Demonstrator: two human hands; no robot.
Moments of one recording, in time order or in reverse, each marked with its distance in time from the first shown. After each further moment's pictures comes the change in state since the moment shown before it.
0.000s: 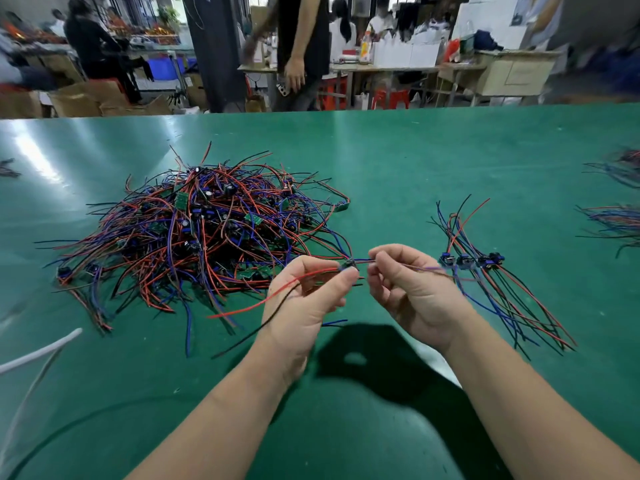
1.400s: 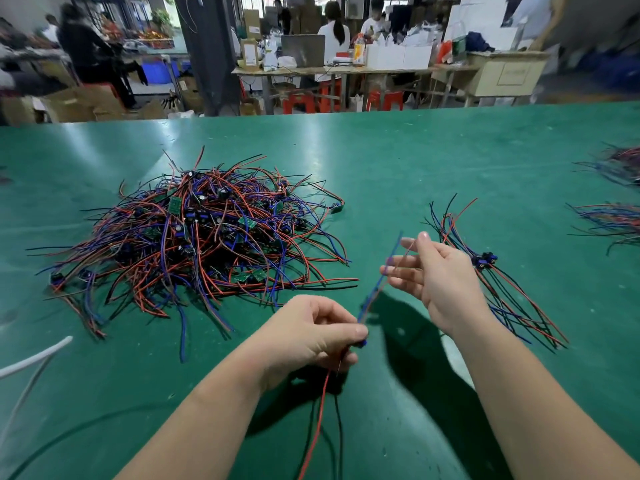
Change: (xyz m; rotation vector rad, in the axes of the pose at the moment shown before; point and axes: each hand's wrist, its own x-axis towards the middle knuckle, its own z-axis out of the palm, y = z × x) left_hand -0.001 0.004 -0.012 0.333 -0.368 -0.493; right_hand 0.011 -0.017 -0.024 -0.321 0.445 -0.088
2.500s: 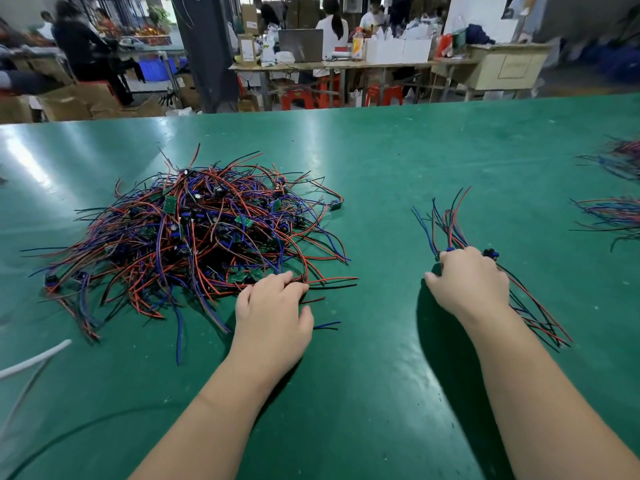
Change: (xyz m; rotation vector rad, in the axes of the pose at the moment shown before) left_hand 0.020 -0.026 -0.024 1.208 0.651 0.255; right_hand 0.026 0.002 -0.038 -1.640 0.258 -0.129
